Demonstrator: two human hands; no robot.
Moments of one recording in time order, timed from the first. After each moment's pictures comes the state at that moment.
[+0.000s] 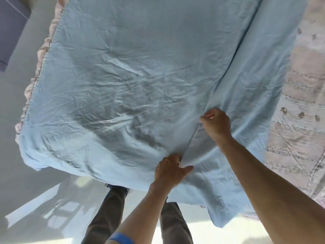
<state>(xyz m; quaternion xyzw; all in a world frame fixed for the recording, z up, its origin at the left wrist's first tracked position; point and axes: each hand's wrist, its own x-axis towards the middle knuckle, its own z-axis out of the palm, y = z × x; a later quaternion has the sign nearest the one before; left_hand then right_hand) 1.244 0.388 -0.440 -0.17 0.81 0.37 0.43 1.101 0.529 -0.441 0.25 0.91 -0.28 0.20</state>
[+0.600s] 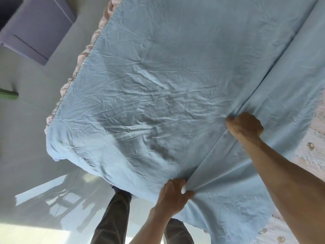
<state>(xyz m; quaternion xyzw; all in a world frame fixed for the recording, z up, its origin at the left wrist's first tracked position) 1.273 0.381 -0.447 -0.21 0.79 0.43 0.39 1.021 0.533 -0.437 0.18 0.96 0.01 0.23</state>
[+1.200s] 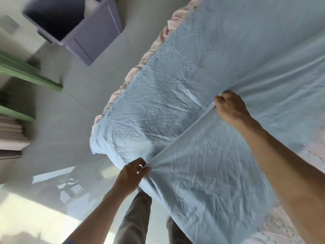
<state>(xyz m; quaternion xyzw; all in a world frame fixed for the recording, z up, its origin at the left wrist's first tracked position) 1.300 0.176 -0.423 -0.34 0.78 0.47 0.22 0.974 0.355 -0.376 -0.12 0.95 -0.17 0.23</state>
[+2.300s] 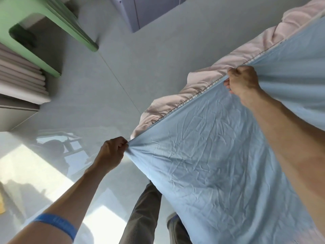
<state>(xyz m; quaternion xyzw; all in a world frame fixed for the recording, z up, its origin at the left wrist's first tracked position) 1.371 -0.061 -0.479 -0.52 0.74 0.40 0.17 0.959 0.045 -0.450 -0.10 0.90 -0.30 0.29</state>
